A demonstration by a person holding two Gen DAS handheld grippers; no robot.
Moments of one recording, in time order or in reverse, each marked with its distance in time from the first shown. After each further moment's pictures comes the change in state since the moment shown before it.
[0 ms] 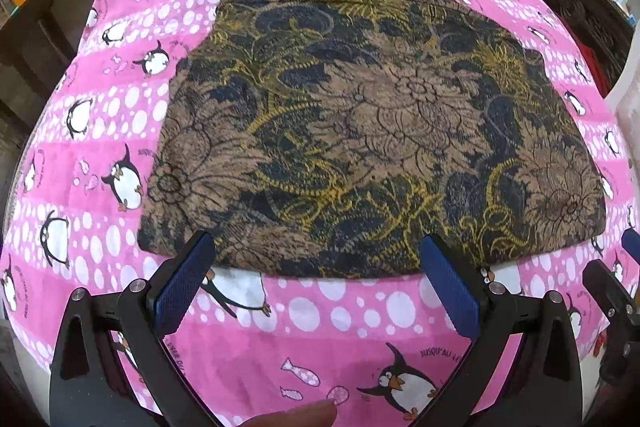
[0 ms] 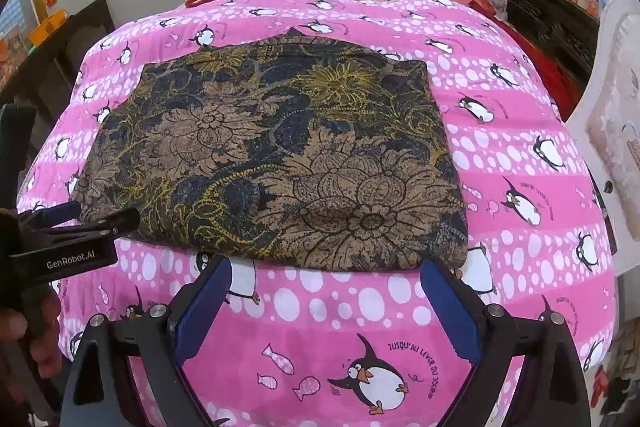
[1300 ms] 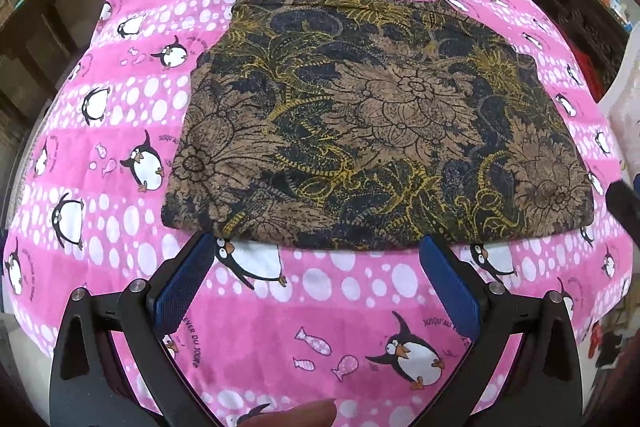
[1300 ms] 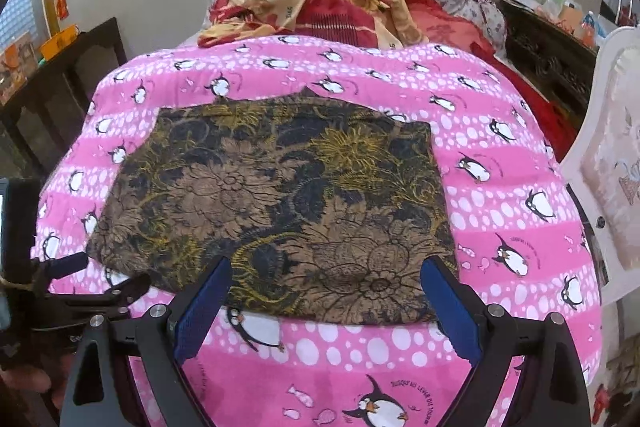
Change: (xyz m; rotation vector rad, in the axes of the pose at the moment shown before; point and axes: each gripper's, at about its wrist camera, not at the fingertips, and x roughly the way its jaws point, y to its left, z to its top) left arm -0.022 0.012 -0.016 -0.018 -0.009 -0.018; right arm -0.032 0.018 0.028 -0.021 -0.125 0.005
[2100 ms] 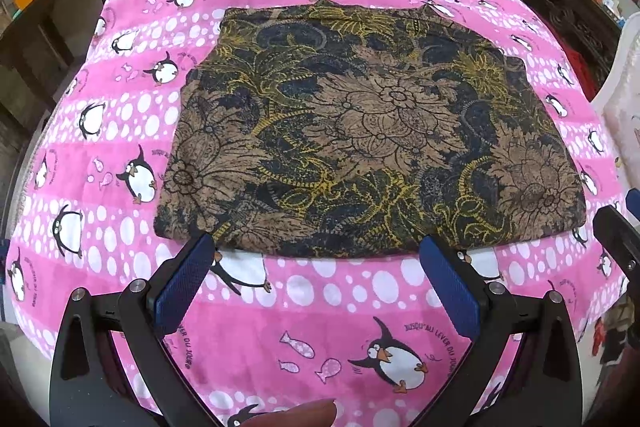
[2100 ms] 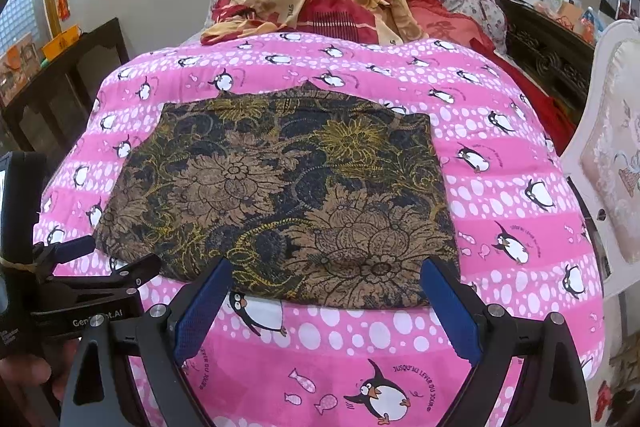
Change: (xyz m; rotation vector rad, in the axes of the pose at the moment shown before) left arm -0.007 -0.011 0.004 0.025 -0.028 -0.001; right arm -0.005 -0.006 -0.011 0.013 0.002 0.009
